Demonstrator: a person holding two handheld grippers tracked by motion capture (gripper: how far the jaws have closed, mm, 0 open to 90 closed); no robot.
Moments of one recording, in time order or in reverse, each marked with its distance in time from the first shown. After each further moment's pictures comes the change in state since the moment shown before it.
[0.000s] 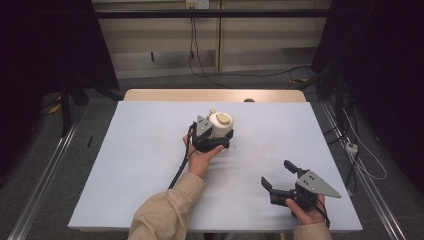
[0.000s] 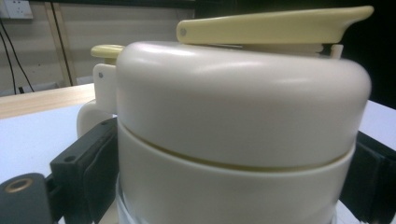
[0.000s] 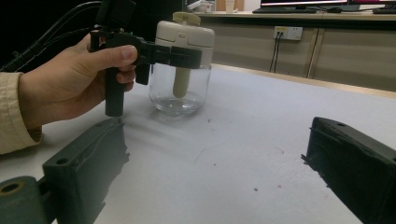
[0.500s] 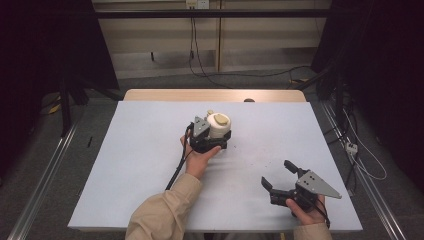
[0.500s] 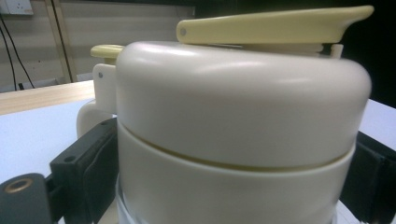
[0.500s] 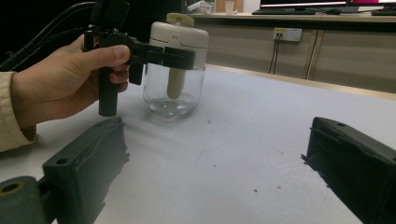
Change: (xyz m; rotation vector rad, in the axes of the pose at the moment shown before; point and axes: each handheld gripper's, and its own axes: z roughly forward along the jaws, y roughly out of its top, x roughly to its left) left arm 0.004 0.001 -0.006 0.010 -0.003 -0.011; right arm 0.001 0.001 -0.001 -0.004 -0.002 -0.003
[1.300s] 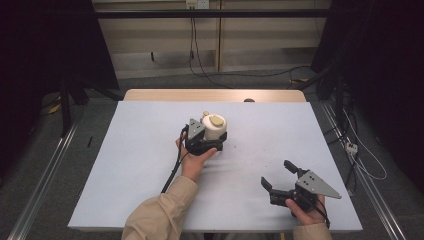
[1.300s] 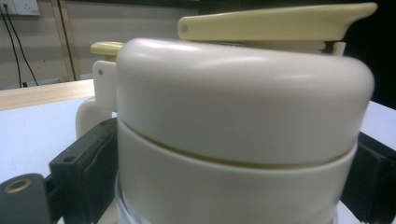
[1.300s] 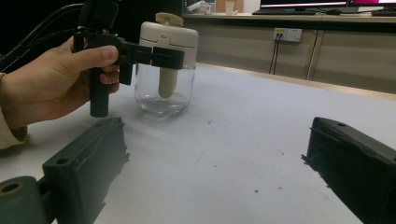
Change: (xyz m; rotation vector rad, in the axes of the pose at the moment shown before) left arm 0.005 -0.002 -0.013 -0.010 0.007 -0.013; right arm 0.001 0.000 0.000 0.000 0.001 -0.003
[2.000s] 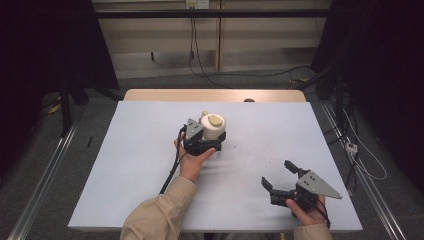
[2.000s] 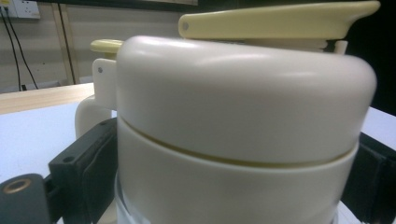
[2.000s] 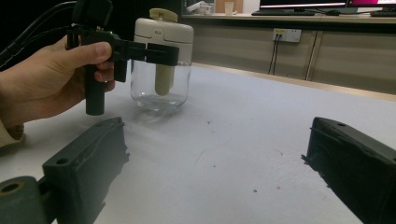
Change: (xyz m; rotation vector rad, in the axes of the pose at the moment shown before) left arm 0.002 0.000 -0.006 -0.012 -0.003 -0.008; right arm 0.000 0.000 -0.001 -0.002 -0.003 0.001
